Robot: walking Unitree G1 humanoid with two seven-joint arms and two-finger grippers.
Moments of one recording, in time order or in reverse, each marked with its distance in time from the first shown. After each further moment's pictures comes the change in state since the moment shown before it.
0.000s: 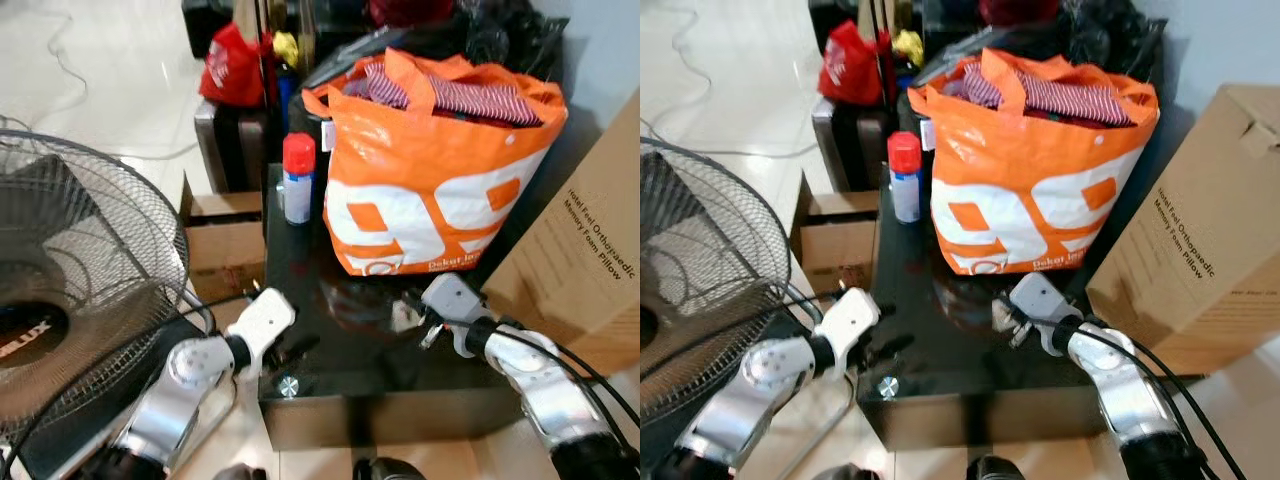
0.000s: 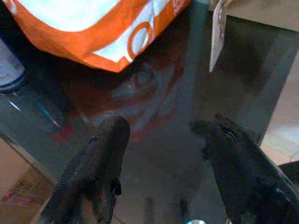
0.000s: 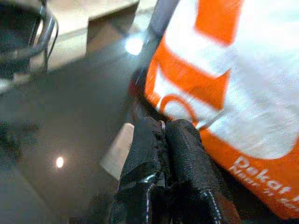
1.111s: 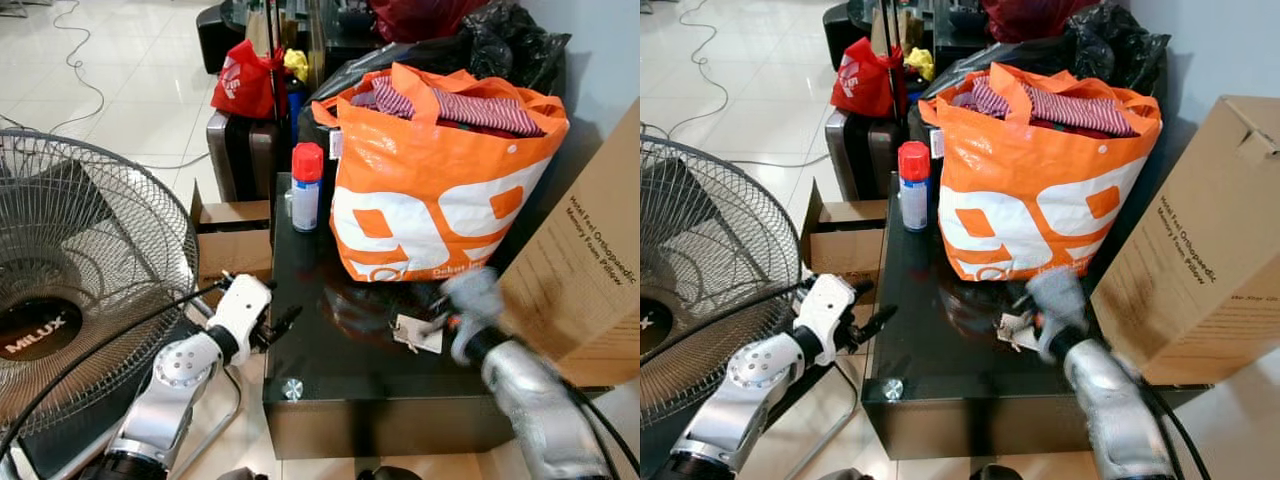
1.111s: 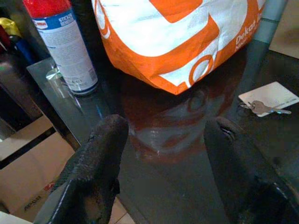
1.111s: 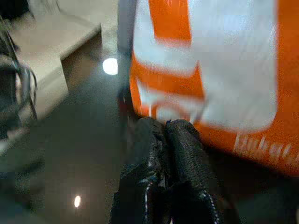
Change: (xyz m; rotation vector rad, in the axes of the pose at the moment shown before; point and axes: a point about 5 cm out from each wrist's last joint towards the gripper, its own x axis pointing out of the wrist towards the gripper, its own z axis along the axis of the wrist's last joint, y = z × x) left arm -0.010 0.015 -0.001 -0.076 -0.101 0.226; right arm -0.004 0.022 -0.010 0.302 0.015 -0.179
